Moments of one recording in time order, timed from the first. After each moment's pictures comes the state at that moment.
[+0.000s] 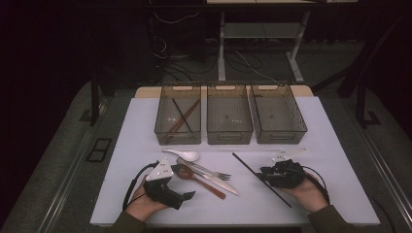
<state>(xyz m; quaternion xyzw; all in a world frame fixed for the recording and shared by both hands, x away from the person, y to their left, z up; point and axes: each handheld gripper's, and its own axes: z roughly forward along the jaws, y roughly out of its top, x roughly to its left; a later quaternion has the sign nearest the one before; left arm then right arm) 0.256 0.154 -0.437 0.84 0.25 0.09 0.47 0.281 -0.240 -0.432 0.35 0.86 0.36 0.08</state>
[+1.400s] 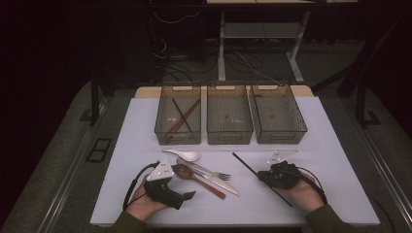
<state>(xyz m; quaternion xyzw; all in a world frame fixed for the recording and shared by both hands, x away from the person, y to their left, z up) 0.256 0.153 -0.438 0.84 0.25 0.09 0.47 0.285 -0.233 -0.444 0.34 0.88 0.33 0.08</state>
